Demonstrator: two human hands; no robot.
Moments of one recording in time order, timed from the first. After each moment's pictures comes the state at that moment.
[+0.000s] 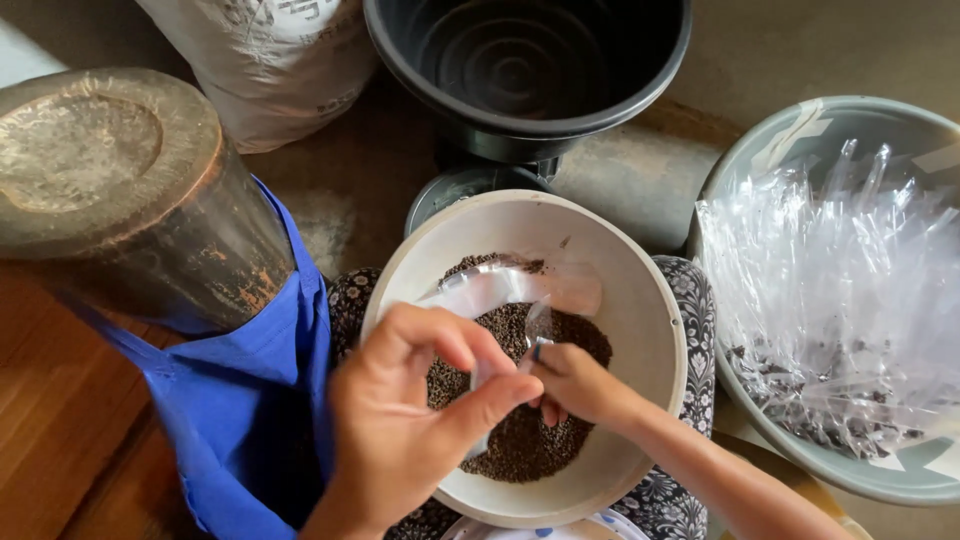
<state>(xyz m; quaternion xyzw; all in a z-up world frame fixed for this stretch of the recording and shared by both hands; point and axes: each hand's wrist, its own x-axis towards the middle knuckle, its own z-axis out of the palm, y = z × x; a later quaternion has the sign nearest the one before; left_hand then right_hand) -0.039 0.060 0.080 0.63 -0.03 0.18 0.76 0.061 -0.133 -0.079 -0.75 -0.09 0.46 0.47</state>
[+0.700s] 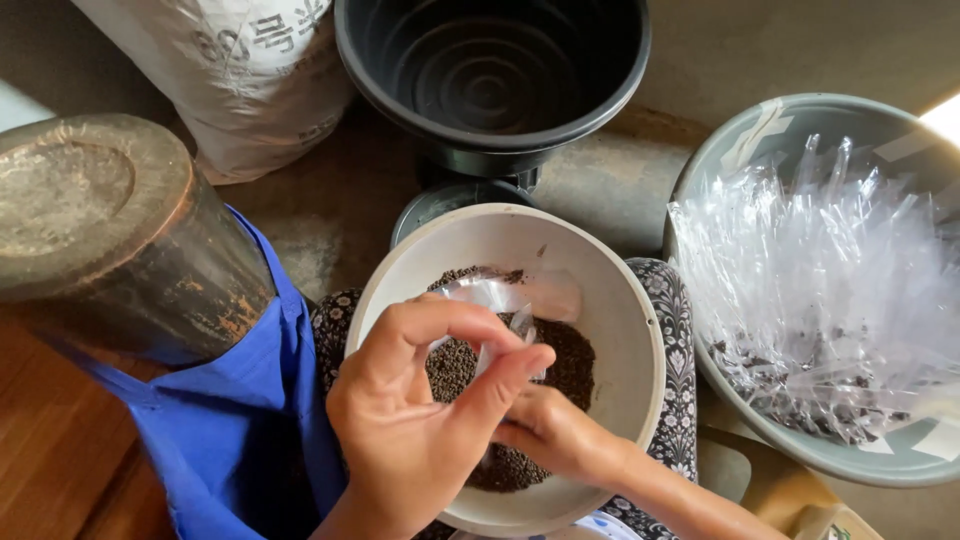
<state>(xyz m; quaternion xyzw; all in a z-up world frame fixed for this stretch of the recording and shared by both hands) -0.020 0.032 0.106 0.71 -0.03 0.30 0.64 0.022 -0.134 -0.047 -0.72 -0.40 0.26 0.50</state>
